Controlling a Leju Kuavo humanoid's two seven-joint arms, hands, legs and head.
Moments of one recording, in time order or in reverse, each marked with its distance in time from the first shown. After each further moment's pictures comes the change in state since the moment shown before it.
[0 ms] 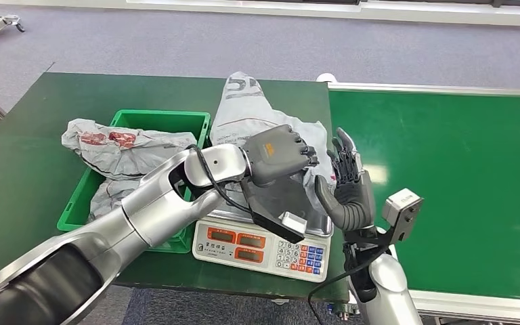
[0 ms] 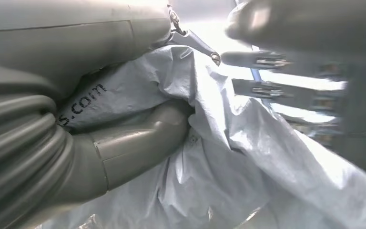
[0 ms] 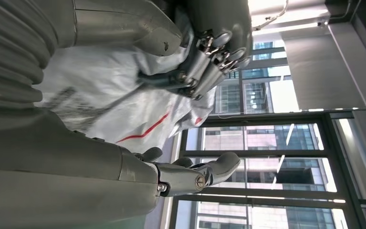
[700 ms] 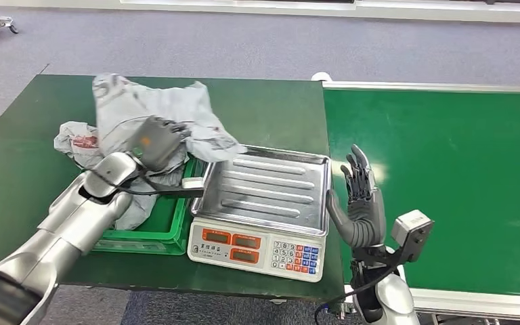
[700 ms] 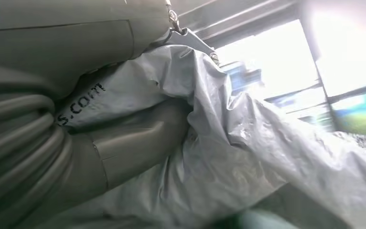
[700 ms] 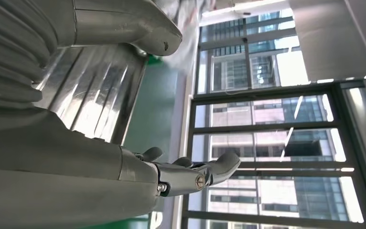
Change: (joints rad) left arm 0.248 0.313 0.393 0.141 -0.128 0.390 0.050; right arm 0.121 0.000 -0.042 -0.080 0.038 -0.055 -0.010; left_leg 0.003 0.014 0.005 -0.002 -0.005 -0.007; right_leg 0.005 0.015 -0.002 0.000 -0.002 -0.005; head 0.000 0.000
